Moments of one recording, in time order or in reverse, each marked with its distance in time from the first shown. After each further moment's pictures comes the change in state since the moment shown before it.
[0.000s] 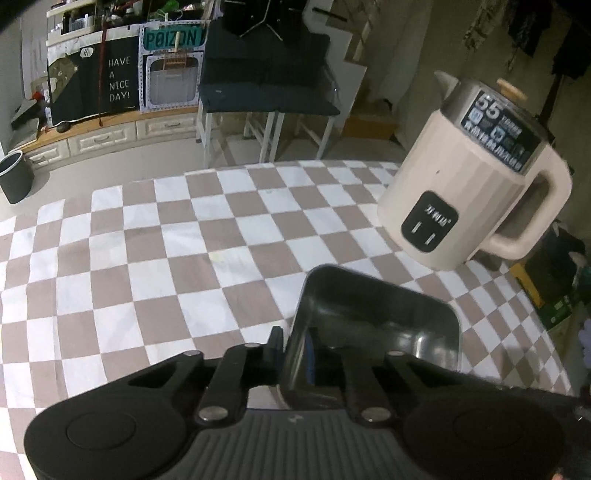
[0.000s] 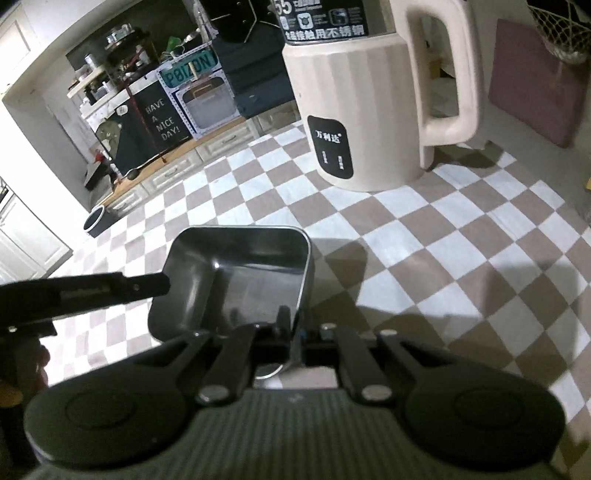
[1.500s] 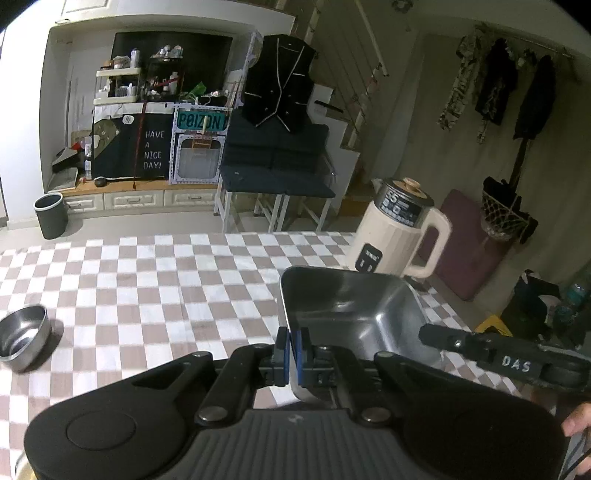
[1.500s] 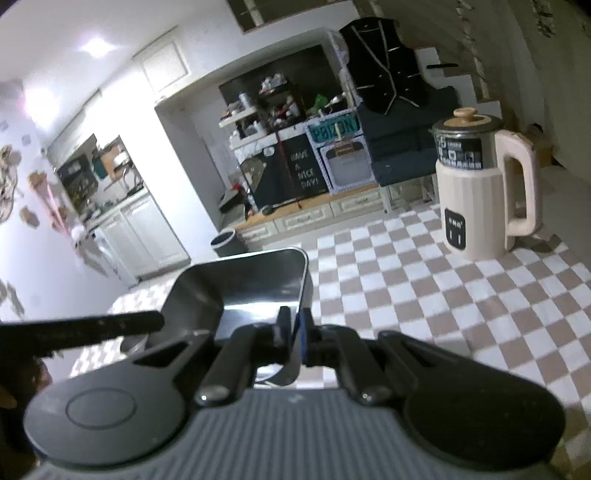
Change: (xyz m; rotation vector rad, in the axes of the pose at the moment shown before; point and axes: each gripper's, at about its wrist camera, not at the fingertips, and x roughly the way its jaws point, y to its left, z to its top) left arm -0.261 0.004 -0.133 -0.033 -0.287 -0.012; right arm -0.183 0.031 -0.074 -0.266 -0.193 0.369
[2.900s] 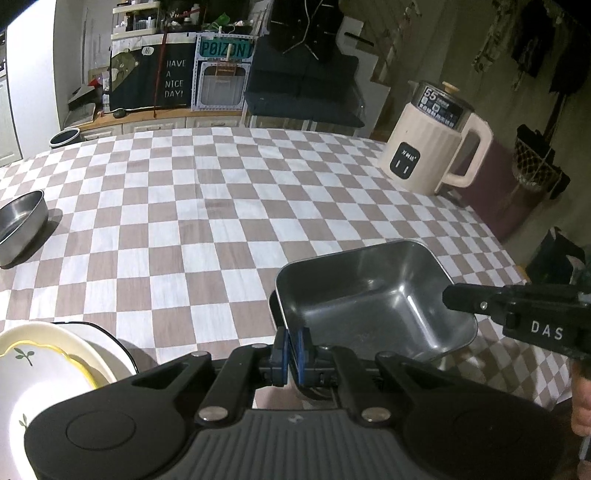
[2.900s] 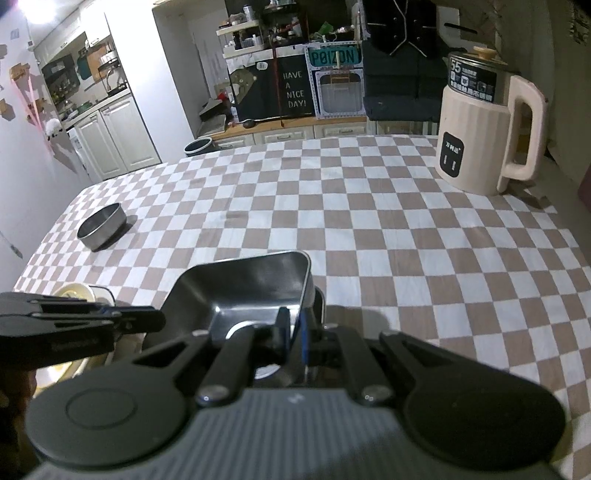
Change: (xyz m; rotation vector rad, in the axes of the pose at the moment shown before) left arm 0.047 0.012 -0.085 -0.042 0.218 0.086; right arm 0.033 0.009 -0.041 -0.152 0.248 -0.120
